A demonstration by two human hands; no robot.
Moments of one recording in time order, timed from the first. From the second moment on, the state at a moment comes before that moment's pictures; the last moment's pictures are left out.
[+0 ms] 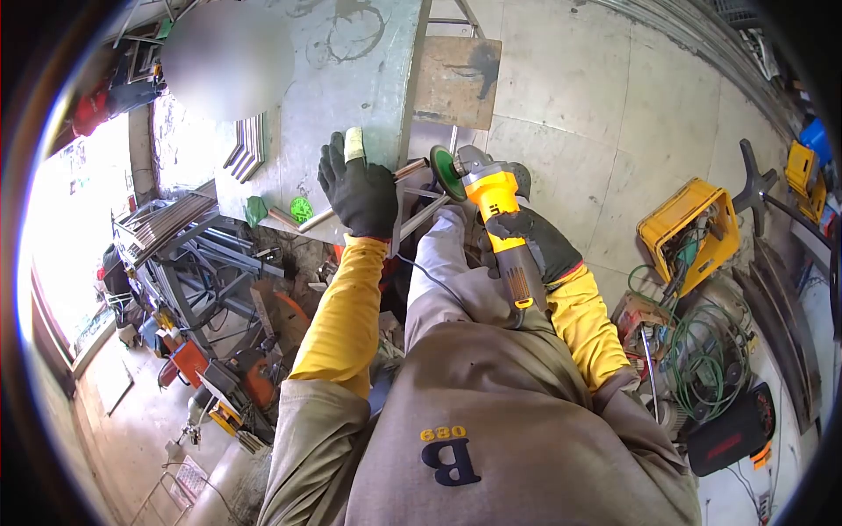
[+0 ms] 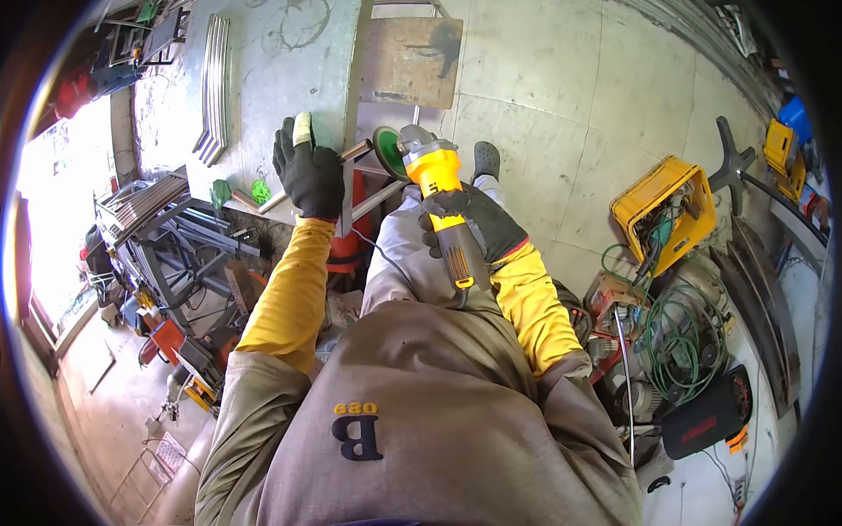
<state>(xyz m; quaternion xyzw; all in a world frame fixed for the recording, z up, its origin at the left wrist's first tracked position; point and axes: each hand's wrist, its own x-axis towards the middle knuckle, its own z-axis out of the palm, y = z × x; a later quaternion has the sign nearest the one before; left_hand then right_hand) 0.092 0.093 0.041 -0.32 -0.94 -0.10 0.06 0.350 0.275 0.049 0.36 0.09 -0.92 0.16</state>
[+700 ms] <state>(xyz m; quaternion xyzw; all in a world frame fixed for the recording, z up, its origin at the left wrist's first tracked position) 0.093 0.096 0.040 -0.31 -0.94 -0.09 0.09 0.341 0.287 0.066 0.32 0.22 -0.91 0.16</state>
